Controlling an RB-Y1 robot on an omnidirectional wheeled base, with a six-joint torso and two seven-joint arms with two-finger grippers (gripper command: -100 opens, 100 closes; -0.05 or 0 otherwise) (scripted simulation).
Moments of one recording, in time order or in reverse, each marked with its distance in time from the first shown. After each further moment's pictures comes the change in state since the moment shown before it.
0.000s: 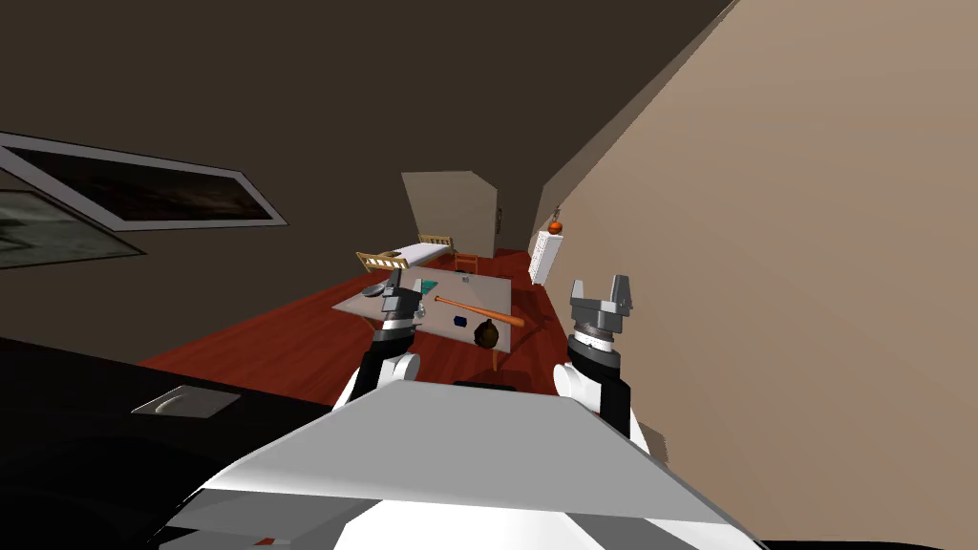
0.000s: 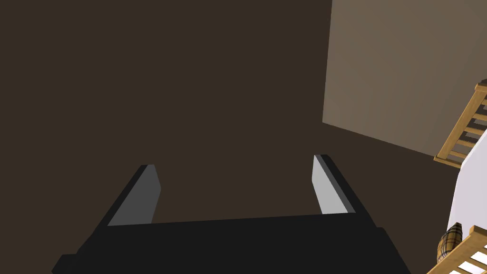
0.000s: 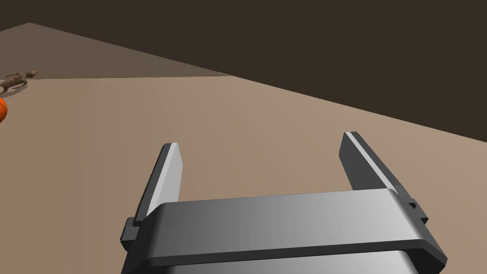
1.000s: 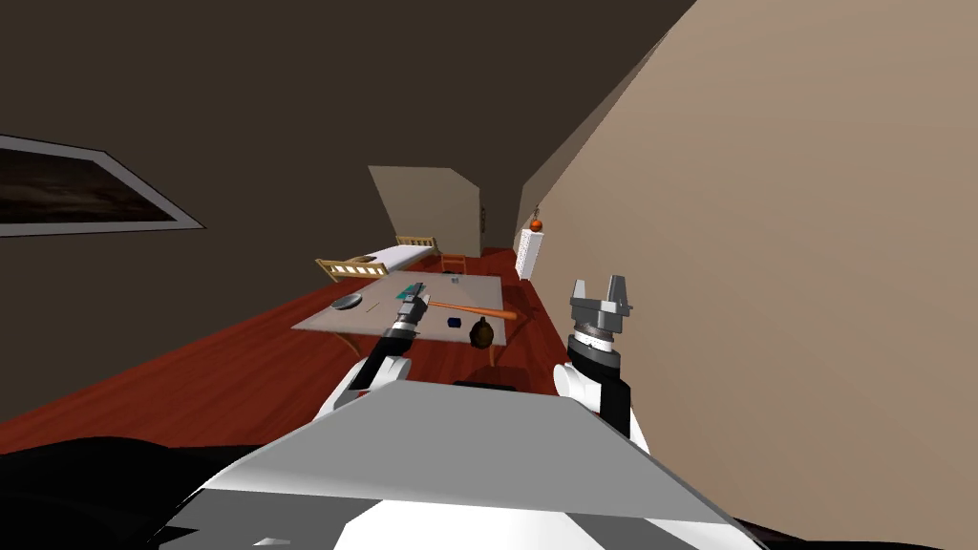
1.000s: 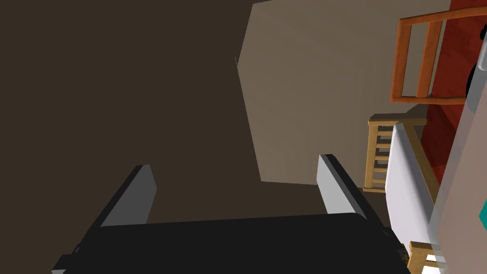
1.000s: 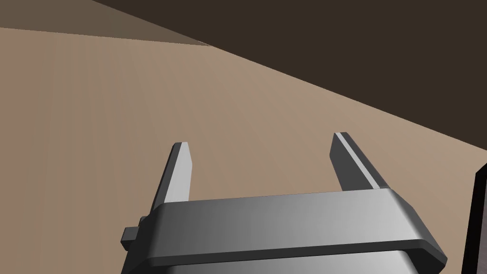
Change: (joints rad) left arm -0.025 0.221 0.029 0.160 0.036 0.185 -0.029; right arm 0.000 0.000 0.000 0.000 0.000 0.000 0.000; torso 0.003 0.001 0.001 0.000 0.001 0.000
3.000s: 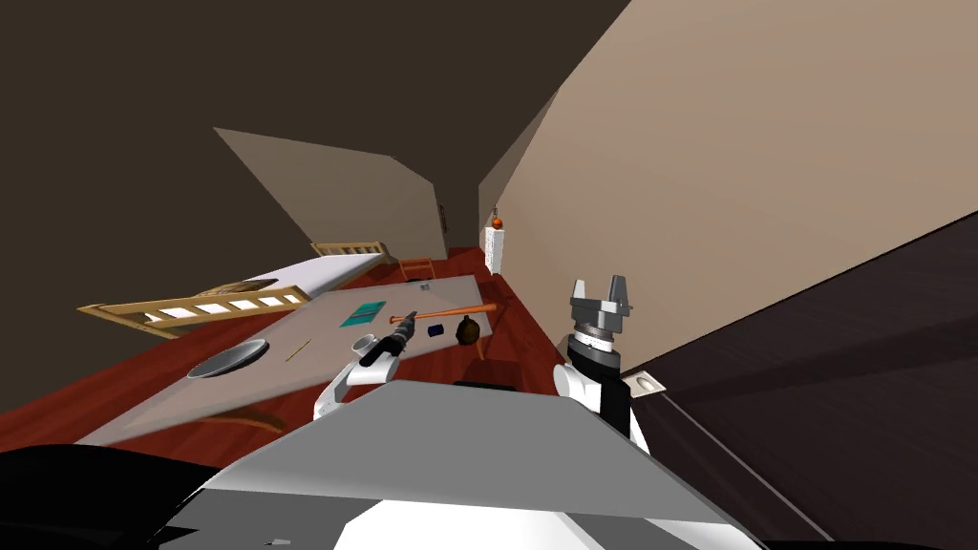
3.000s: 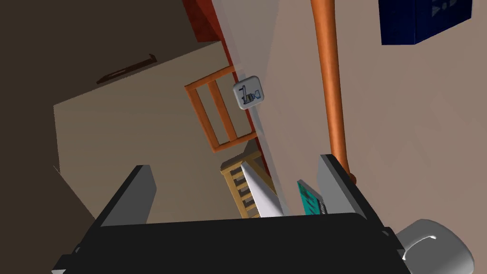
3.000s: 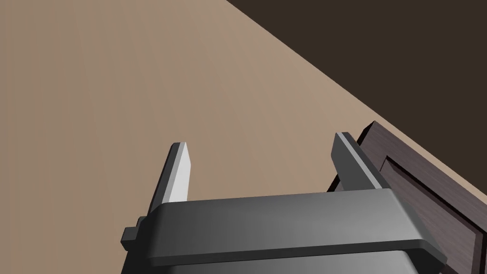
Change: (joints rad) left arm -0.124 0.142 0.120 0.423 0.099 0.463 -0.032; right arm 0.000 0.000 0.000 0.000 0.000 0.000 0.000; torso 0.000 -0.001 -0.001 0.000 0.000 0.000
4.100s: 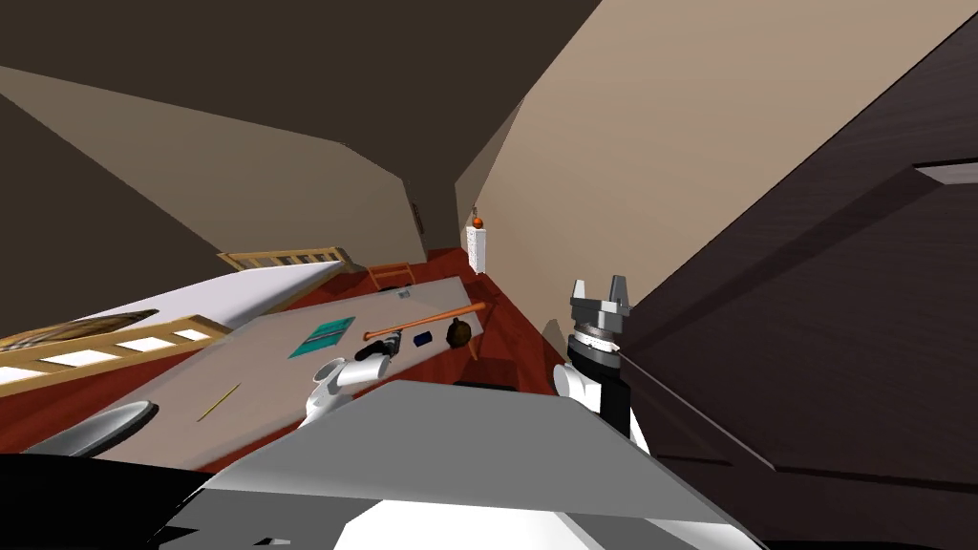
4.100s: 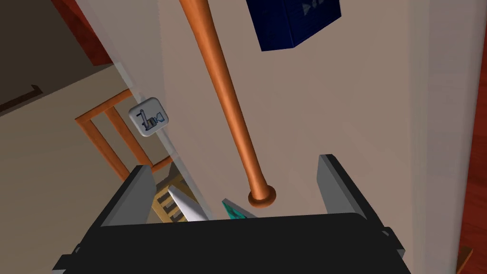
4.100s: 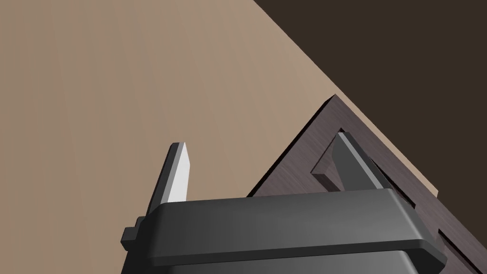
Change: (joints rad) left arm -0.091 0.055 0.097 0.266 0.065 0.248 0.010; right arm 0.000 0.000 0.000 0.000 0.000 0.000 0.000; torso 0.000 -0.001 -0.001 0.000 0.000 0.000
